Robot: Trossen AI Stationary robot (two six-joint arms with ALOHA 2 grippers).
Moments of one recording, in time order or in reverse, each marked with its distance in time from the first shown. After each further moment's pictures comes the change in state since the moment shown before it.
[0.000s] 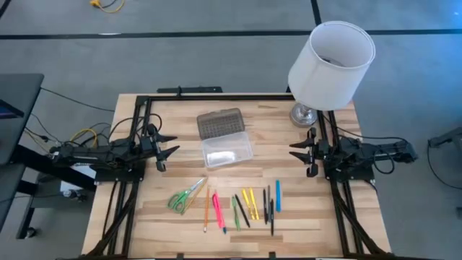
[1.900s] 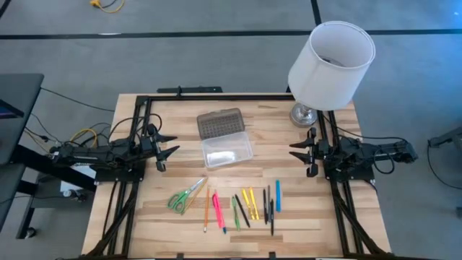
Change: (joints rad) left arm 0.000 0.000 0.000 0.000 0.000 -0.004; right arm 0.000 0.000 0.000 0.000 0.000 0.000
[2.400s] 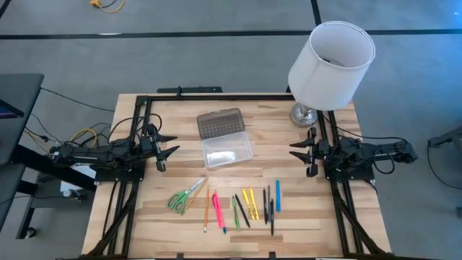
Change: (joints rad) left arm 0.000 0.000 0.000 0.000 0.000 0.006; right arm -0.009 0.000 0.000 0.018 0.001 -0.041
